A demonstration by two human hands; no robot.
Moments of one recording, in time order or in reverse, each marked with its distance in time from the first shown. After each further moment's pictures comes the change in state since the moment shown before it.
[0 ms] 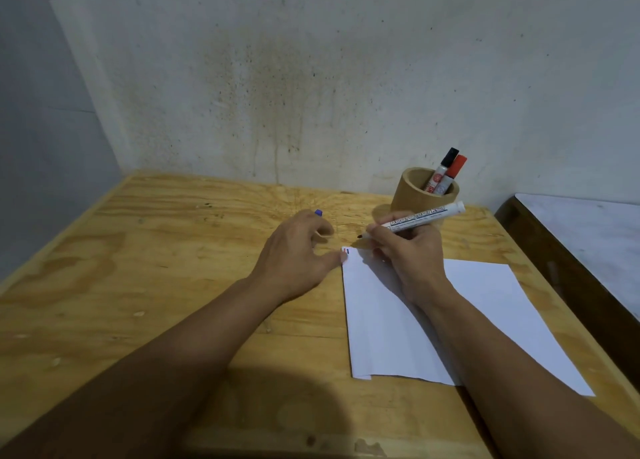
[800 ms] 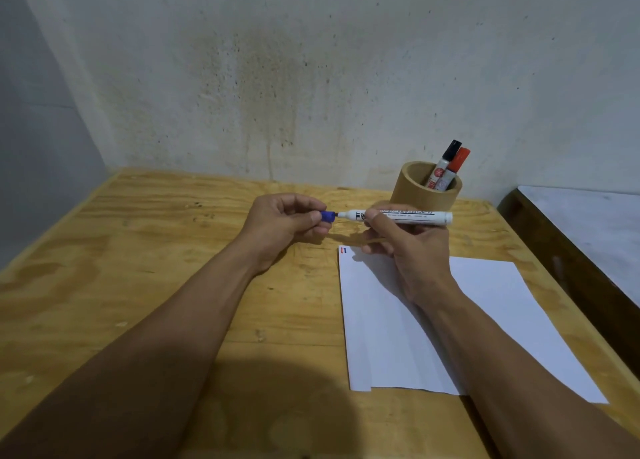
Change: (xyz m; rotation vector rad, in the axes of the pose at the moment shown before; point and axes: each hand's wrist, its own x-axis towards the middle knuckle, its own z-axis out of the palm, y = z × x) left_hand 0.033 -0.015 -0.009 -0.887 -0.067 -0.393; right_hand 0.001 0.000 -0.001 0.188 -0.022 -0.044
